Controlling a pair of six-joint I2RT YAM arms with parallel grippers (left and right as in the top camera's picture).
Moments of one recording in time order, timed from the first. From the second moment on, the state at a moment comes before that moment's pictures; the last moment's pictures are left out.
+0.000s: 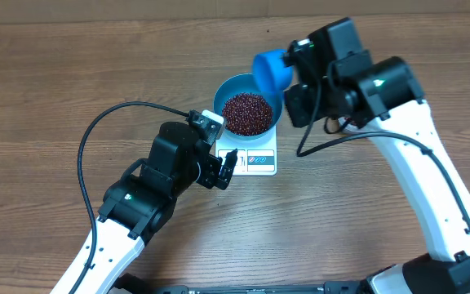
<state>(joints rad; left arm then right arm) -0.51 1.10 0.92 -0.53 0.02 -0.05 0.43 1.66 1.80 -1.23 -0.15 0.01</state>
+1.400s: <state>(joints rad) -0.51 1.10 0.92 -0.53 0.02 -0.05 0.46 1.86 1.98 -1.37 -0.15 0.02</state>
